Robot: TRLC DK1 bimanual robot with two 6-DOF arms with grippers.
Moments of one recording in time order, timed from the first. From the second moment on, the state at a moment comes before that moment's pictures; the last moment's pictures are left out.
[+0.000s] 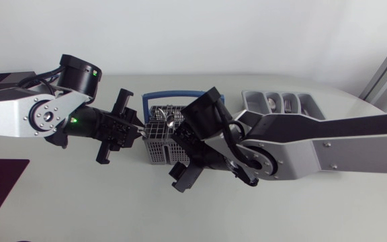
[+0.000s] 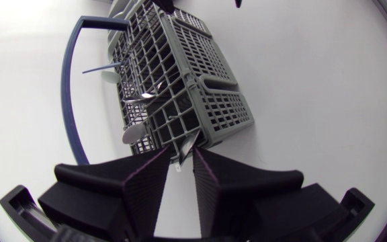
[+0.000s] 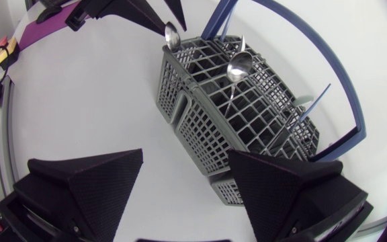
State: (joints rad) left arm -0.33 1.48 0.90 -0.27 0.22 1.70; right arm 0.88 1.63 0.95 -0.17 0.16 -0.19
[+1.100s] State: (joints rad) left arm -0.33 1.32 0.91 -0.27 0.28 1.66; right arm 0.88 1.55 0.91 -0.16 0.16 -0.19
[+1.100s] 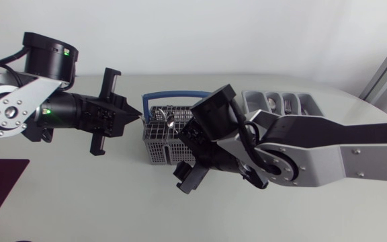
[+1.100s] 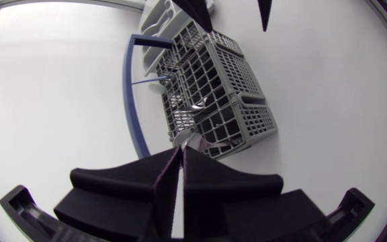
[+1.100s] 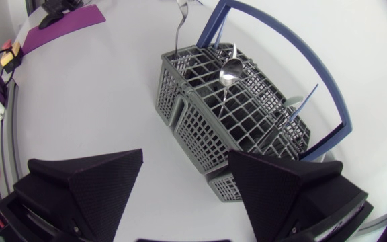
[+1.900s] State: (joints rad) left arm -0.29 1.18 1.10 -0.53 0.26 0.88; right arm 1.00 1.35 0.87 -0.09 0.31 -0.22
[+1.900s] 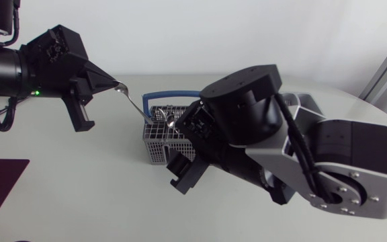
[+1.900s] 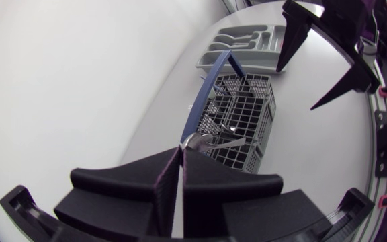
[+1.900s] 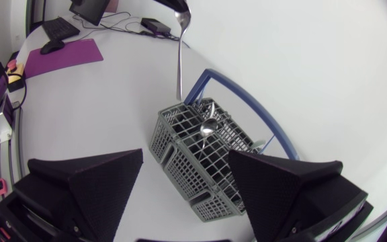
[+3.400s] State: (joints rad) left arm -0.43 1.35 1.19 -0.68 0.30 0.13; right arm 1.05 1.54 0.86 0.31 0.45 -0.51
